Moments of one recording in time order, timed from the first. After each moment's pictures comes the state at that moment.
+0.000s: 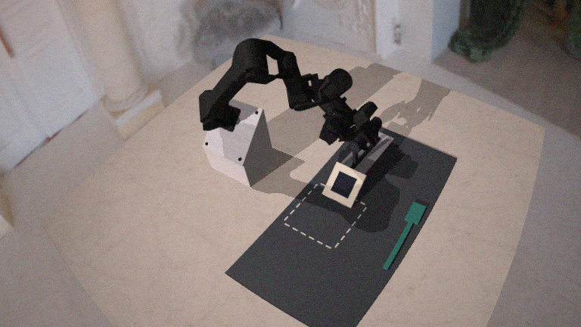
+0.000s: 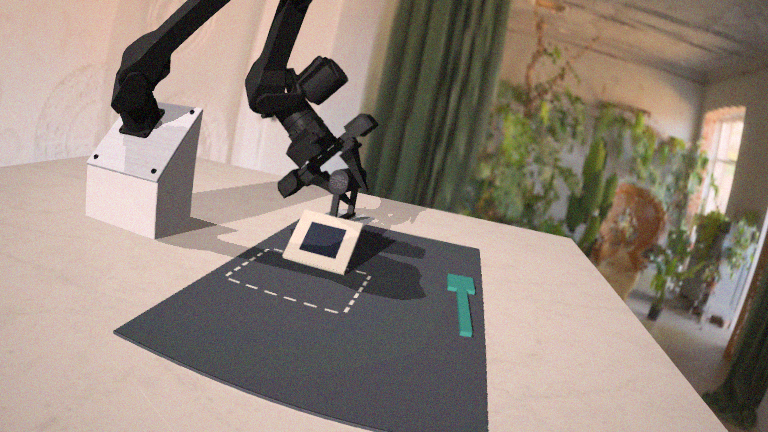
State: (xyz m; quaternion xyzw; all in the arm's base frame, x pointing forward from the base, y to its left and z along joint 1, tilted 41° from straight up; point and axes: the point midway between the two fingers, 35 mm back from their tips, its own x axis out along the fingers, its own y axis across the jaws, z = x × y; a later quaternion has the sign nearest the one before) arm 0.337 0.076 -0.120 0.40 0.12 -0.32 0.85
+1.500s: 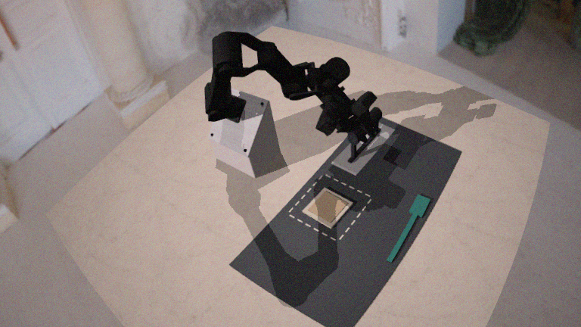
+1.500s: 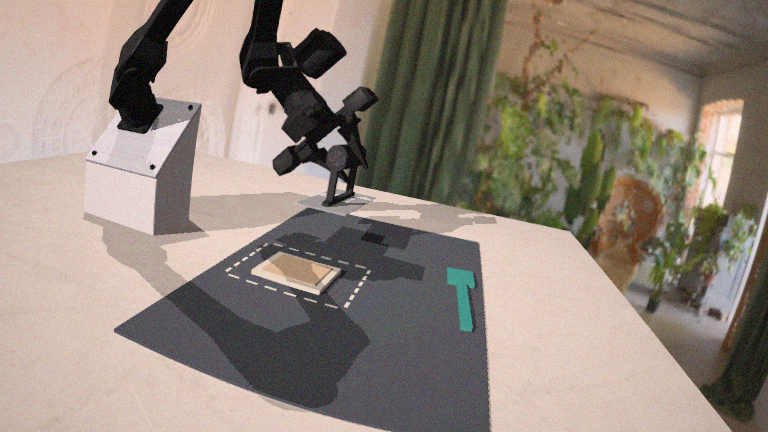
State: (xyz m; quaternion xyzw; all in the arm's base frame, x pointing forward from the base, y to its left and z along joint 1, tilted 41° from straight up) arm 0.336 0.069 -0.074 0.40 0.12 -0.32 0.85
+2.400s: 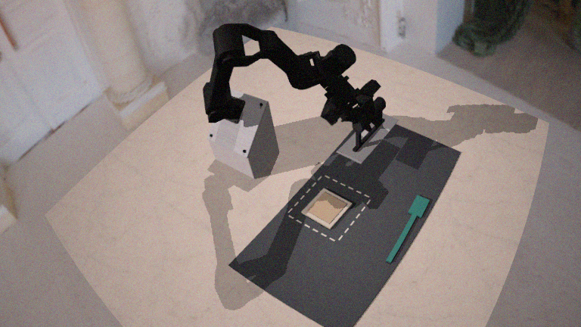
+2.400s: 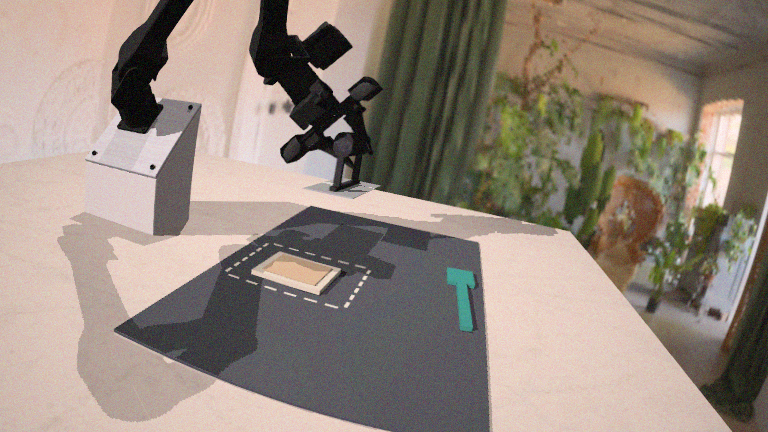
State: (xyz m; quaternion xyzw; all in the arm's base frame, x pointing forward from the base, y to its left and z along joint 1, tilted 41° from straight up) arm 0.337 0.103 -0.078 0.40 0.12 -0.31 0.85
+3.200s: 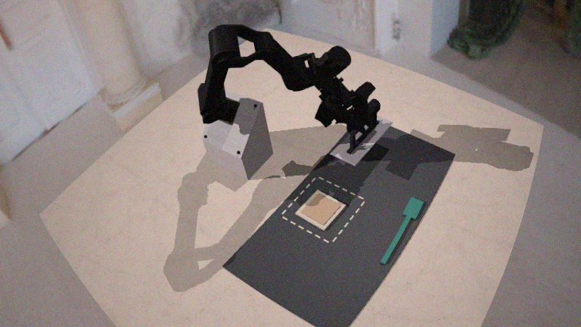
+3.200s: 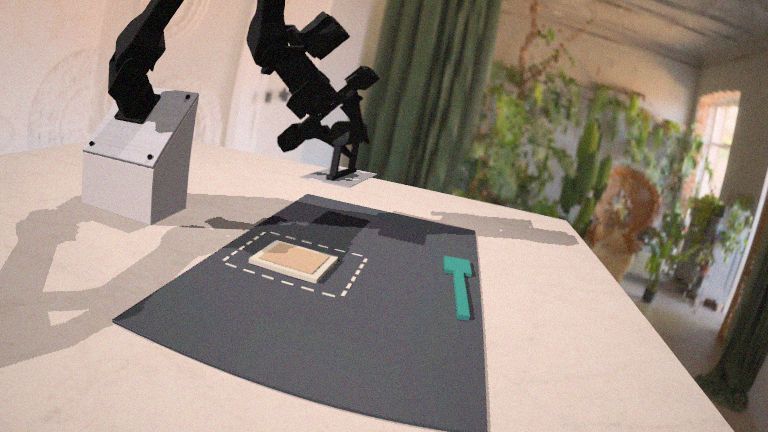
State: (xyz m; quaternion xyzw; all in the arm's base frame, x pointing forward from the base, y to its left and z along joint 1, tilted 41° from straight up) arm 0.337 0.102 -0.078 0.40 0.12 -0.32 0.85
